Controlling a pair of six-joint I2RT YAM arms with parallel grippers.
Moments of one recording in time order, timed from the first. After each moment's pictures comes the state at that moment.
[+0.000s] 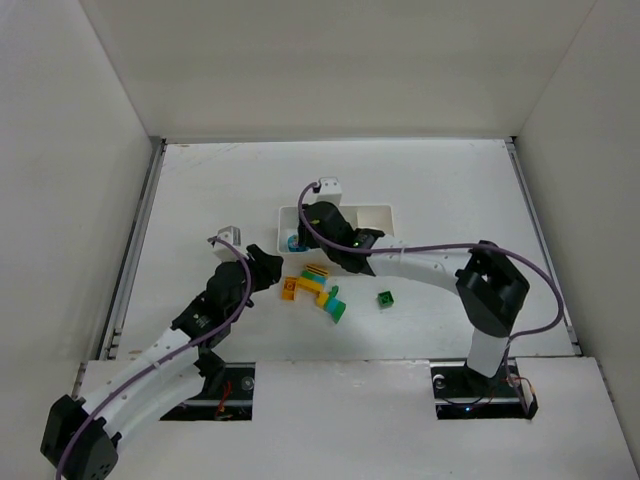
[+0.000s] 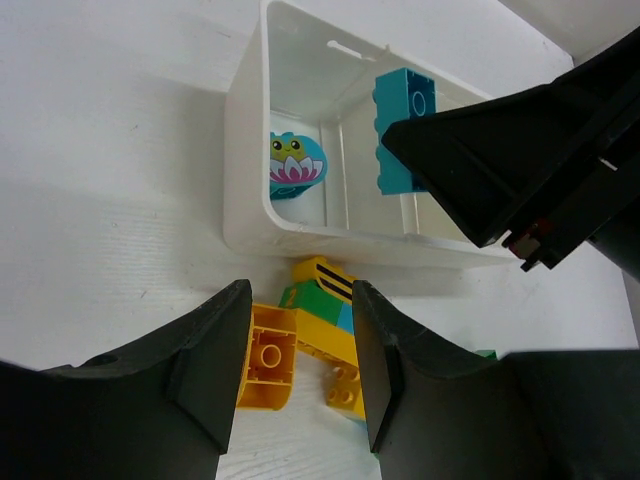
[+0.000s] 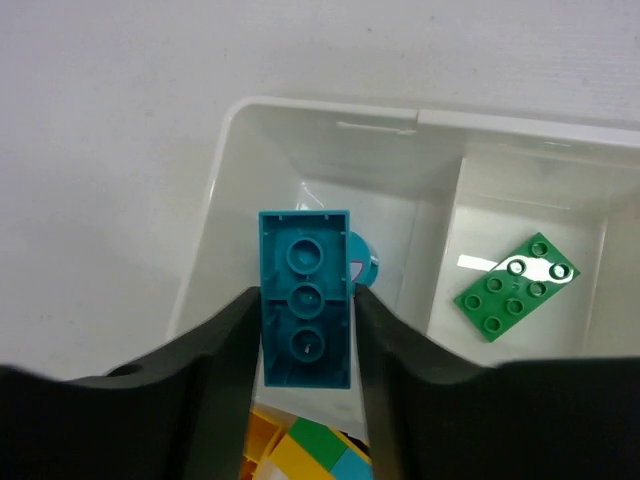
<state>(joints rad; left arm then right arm) -0.63 0.65 0.32 -0.01 -0.33 -0.74 0.96 1.81 1.30 -0.03 0.49 0.57</state>
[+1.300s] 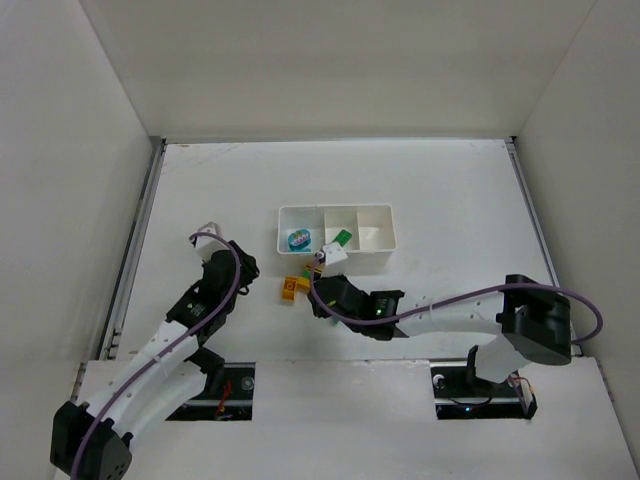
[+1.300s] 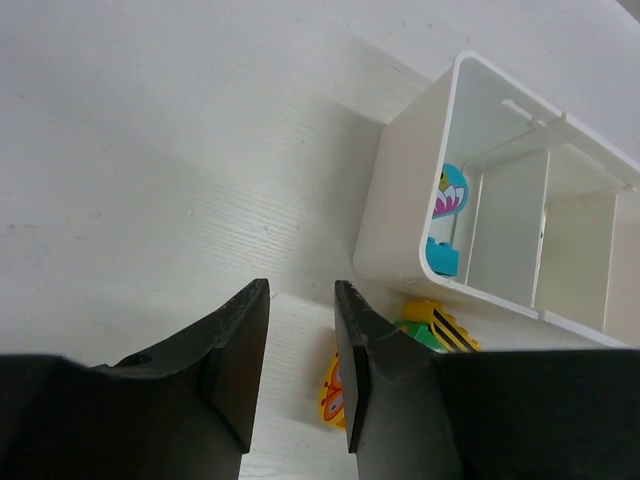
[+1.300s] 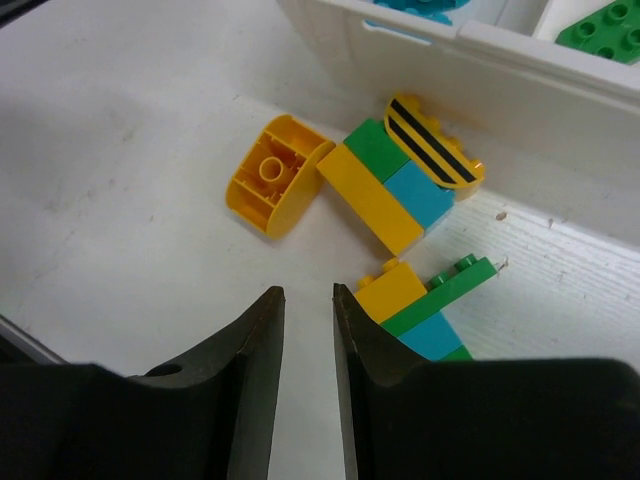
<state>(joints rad) -0.50 0.71 0.42 -0.25 -0.44 -0.78 1.27 1.54 0.87 0.04 0.55 0.65</state>
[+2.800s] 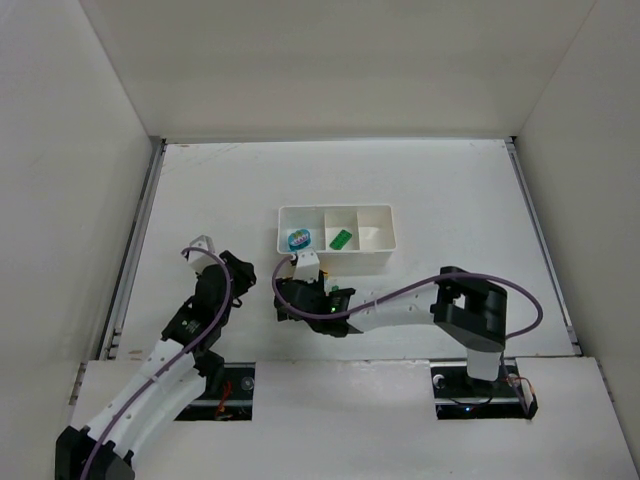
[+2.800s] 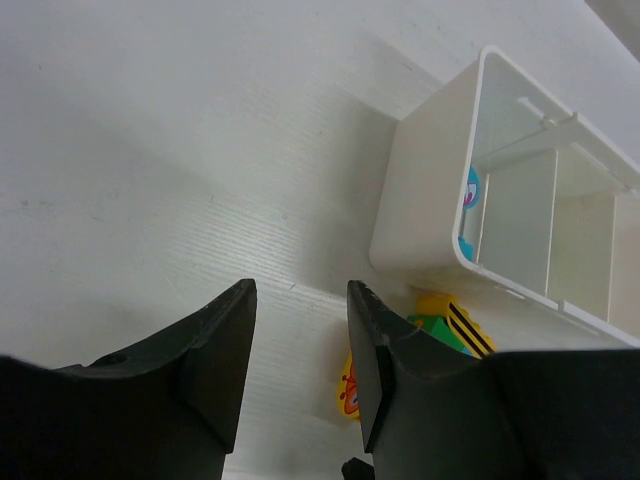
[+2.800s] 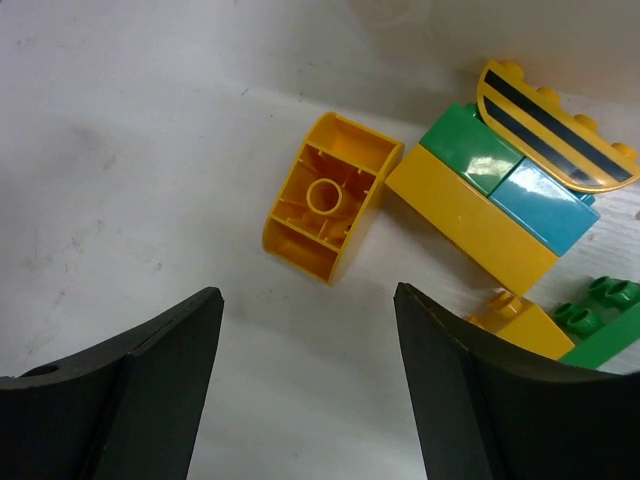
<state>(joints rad) -0.46 0.55 0.29 -0.24 -0.41 -0.80 1.30 1.86 1.14 -0.08 0.59 0.83</state>
